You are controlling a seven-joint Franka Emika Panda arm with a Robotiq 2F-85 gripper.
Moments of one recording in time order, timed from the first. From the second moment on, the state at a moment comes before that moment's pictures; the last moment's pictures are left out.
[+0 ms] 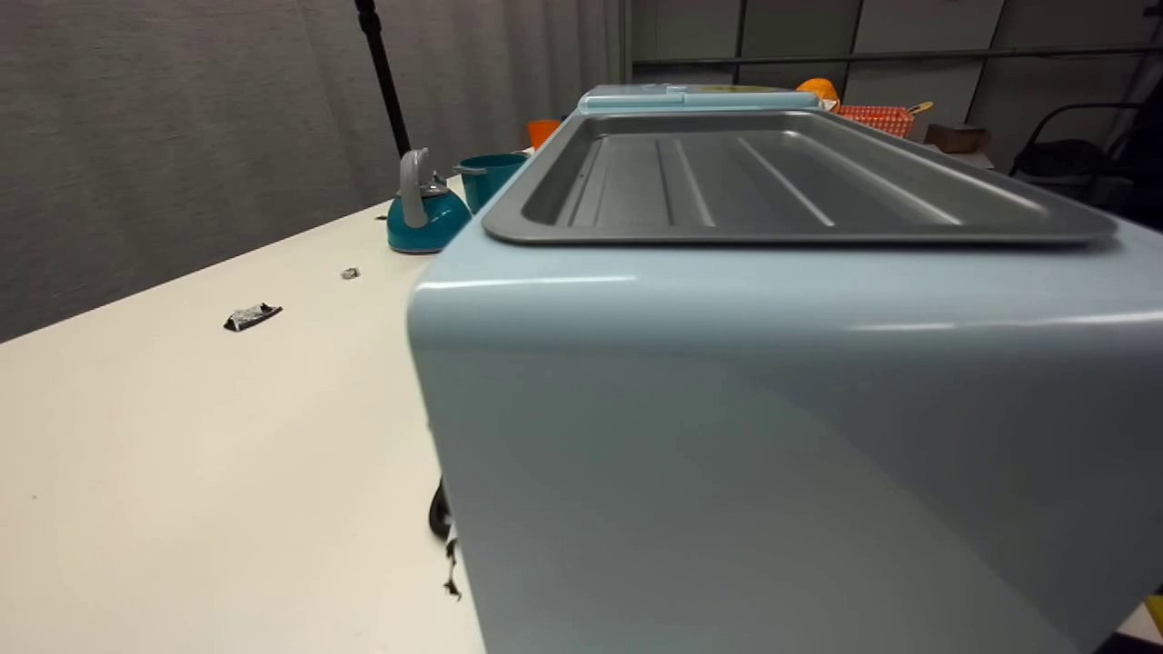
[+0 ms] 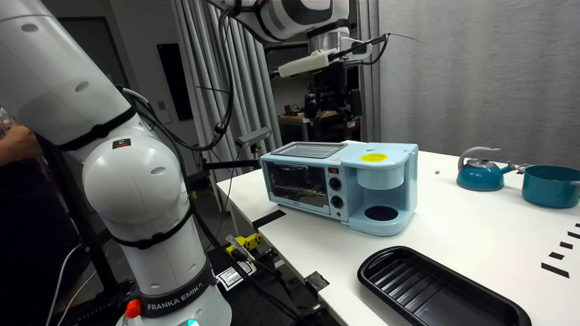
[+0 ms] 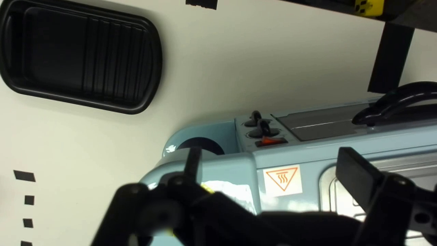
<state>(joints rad) 0.08 -0.39 0.02 -2.41 -0.02 1.95 -0.13</state>
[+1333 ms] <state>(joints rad) 0.08 -0.11 0.02 -2.19 -0.02 2.14 -0.15</state>
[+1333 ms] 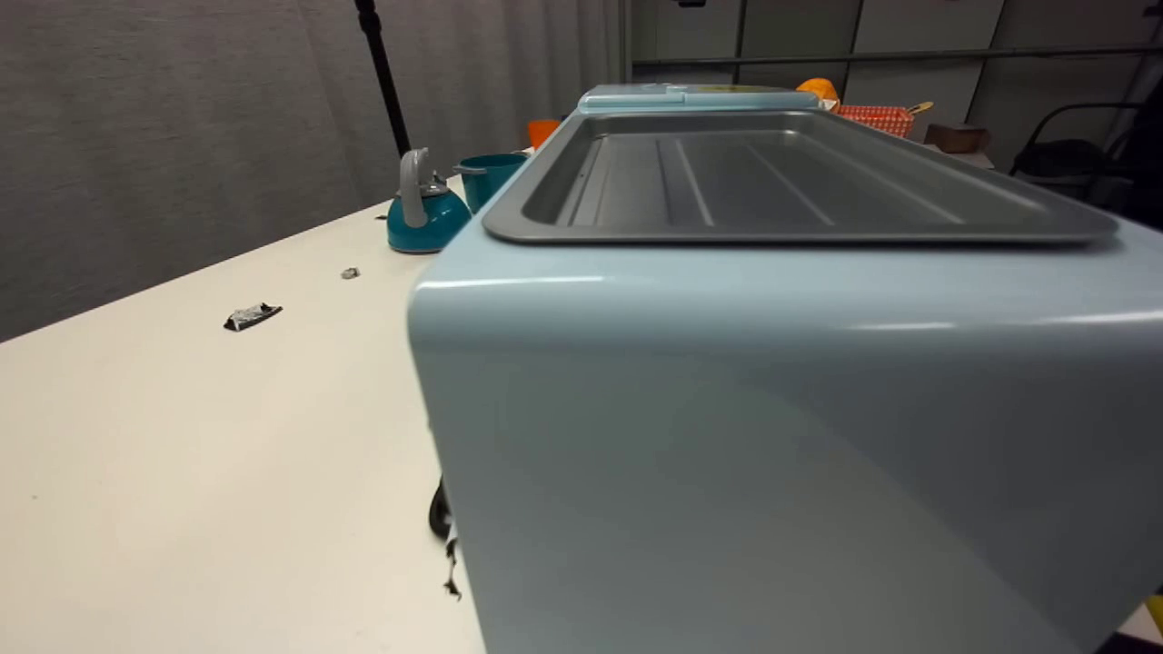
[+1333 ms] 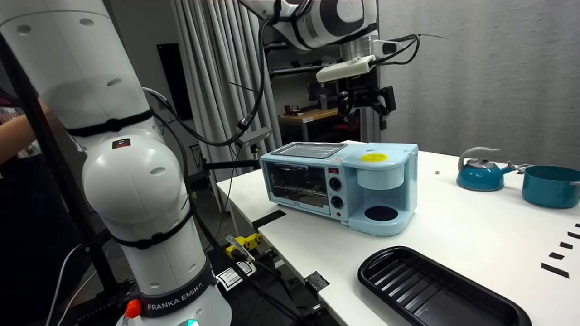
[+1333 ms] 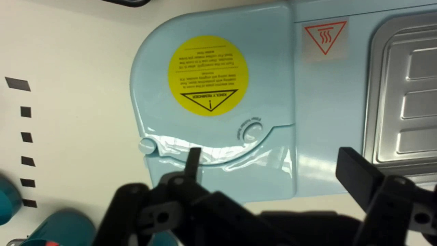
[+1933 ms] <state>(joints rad) 0.07 -0.06 0.02 -2.14 -0.02 2.13 -0.15</state>
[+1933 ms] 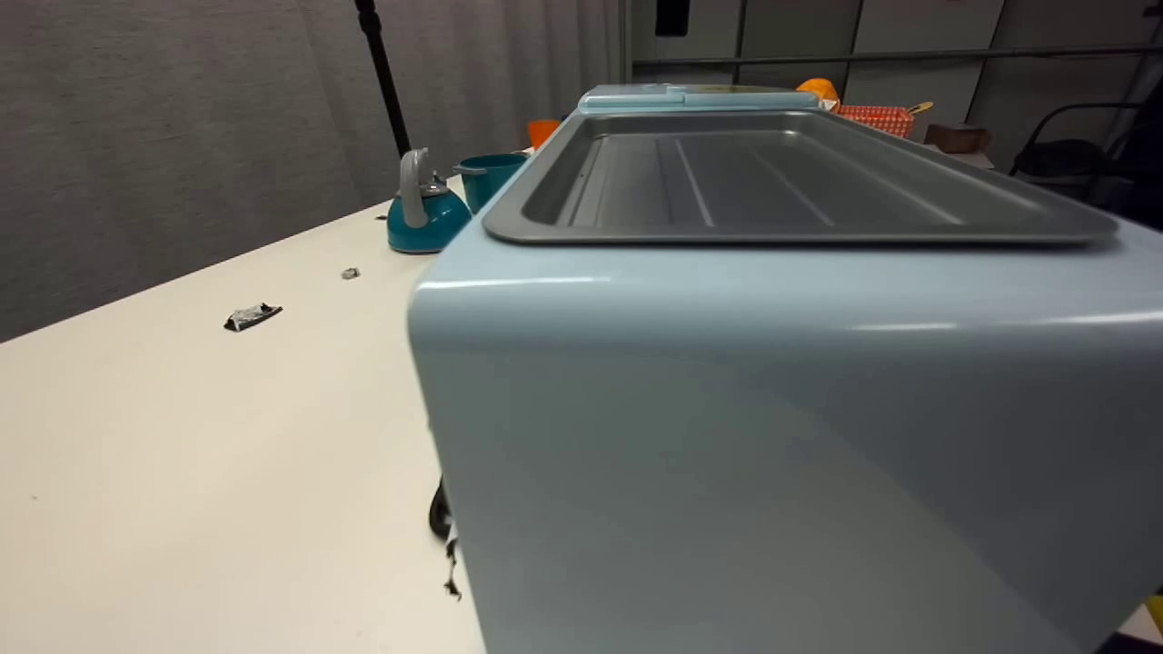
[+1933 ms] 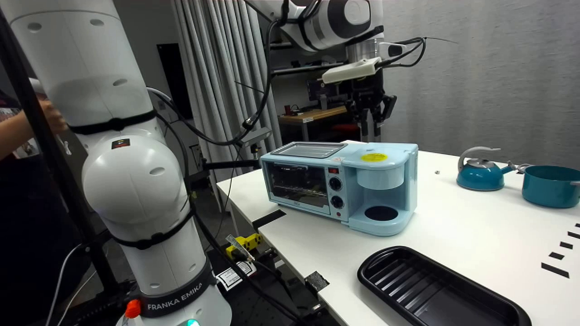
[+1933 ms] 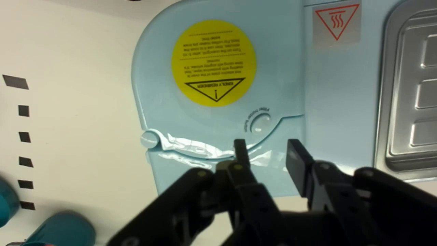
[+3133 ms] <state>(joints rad) 0.07 -0.04 0.02 -2.16 -0.01 2.11 -0.15</state>
